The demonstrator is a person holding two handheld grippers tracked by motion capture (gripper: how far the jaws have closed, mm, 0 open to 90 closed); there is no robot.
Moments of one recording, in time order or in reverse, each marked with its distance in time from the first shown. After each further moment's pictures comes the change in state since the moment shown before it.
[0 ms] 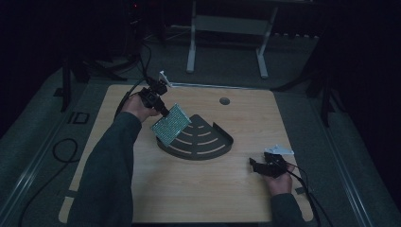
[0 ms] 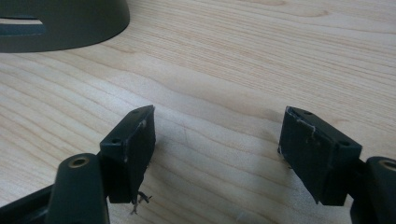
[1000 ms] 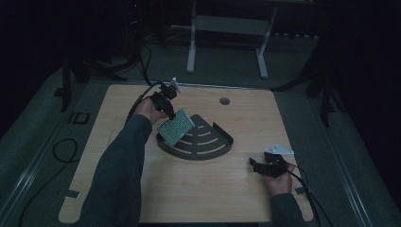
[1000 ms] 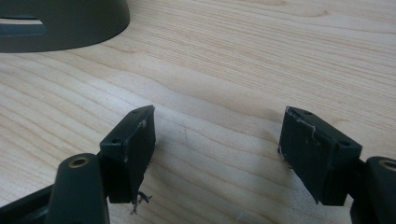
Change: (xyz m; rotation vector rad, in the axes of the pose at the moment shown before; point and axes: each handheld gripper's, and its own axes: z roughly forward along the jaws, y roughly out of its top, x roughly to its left) left arm 0.001 0.019 0.048 0.064 0.046 0.020; right arm 0.000 0.000 0.000 0.001 0.000 -0.001
